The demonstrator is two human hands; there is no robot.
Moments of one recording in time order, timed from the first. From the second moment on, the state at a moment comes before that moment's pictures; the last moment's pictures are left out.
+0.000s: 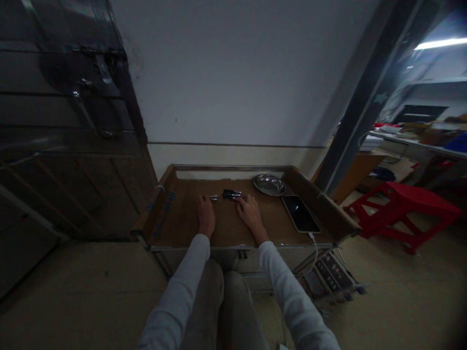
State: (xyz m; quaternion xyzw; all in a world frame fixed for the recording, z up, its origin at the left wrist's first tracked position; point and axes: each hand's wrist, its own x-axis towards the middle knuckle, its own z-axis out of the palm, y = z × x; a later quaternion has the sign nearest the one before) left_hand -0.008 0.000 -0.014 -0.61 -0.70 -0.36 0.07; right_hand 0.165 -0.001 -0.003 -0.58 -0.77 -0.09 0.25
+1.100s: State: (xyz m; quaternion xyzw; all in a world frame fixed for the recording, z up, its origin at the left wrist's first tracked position) left_hand 0.006 -0.002 -0.003 -0.75 -0.52 -0.41 -0.03; right_hand 0.168 0.003 -0.005 -0.54 -0.77 -0.05 0.34
